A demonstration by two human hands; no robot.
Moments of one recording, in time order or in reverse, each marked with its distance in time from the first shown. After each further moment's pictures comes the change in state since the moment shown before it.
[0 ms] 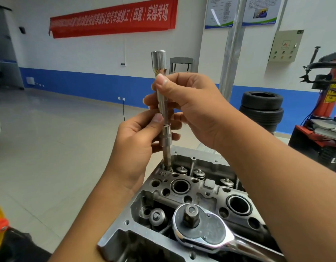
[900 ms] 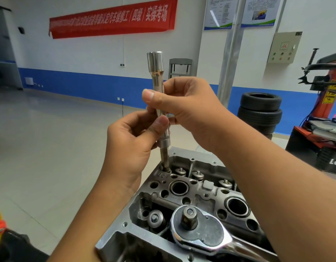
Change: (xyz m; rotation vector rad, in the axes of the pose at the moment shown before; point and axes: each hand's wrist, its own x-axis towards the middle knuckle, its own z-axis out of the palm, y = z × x) left_hand 0.001 -0.001 -0.001 0.045 0.101 0.105; right_hand 0.002 0.007 0.001 -0.121 0.016 -0.076
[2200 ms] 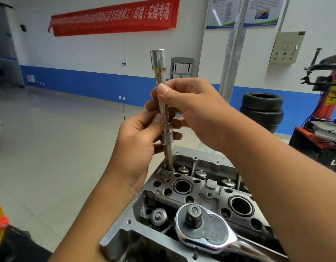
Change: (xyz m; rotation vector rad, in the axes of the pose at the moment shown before) left_hand 0.000 0.003 0.001 -0.034 -0.105 -0.119; right_hand -0.002 -0.003 -0.003 0.046 -0.073 0.085
